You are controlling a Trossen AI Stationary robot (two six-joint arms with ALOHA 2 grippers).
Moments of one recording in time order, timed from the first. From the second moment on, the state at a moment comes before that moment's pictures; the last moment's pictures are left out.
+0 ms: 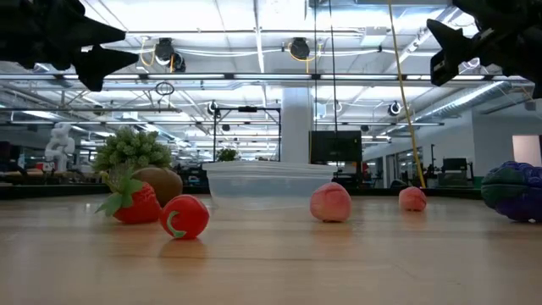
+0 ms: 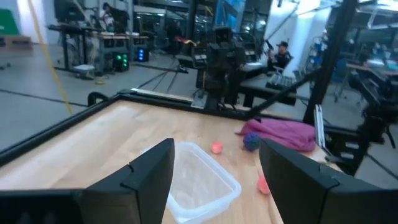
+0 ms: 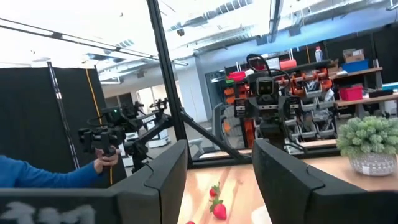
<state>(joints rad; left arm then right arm) -0.26 0.22 0.13 0.11 -0.34 -0.14 -0.21 0.21 0.02 0.51 -0.47 0.36</state>
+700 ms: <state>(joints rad) -0.28 0.26 0.54 0.00 -0.32 -0.09 -0.21 0.27 0.47 0.49 -0.60 0.25</state>
